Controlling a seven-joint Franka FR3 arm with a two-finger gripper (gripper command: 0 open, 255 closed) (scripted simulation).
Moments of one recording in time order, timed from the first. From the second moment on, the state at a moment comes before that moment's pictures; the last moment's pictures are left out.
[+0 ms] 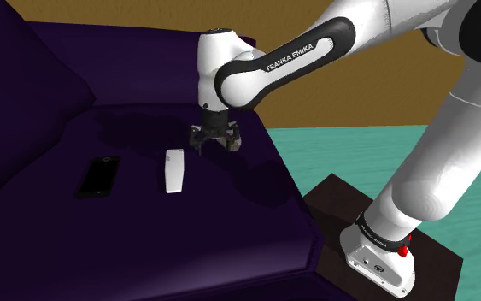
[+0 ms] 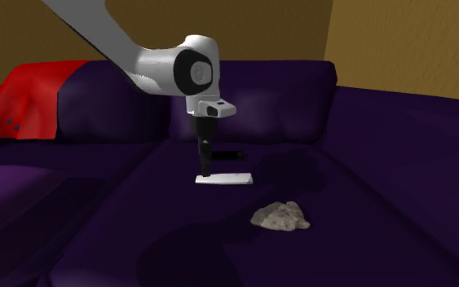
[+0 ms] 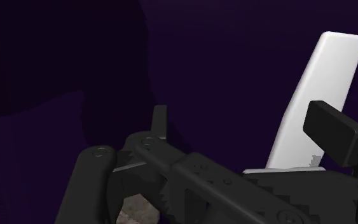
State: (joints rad) arm 0.06 0.08 0.47 -2.13 -0.04 2.18 0.94
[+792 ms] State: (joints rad) arm 0.22 0.56 0.40 -1.66 -0.27 2.18 1.23
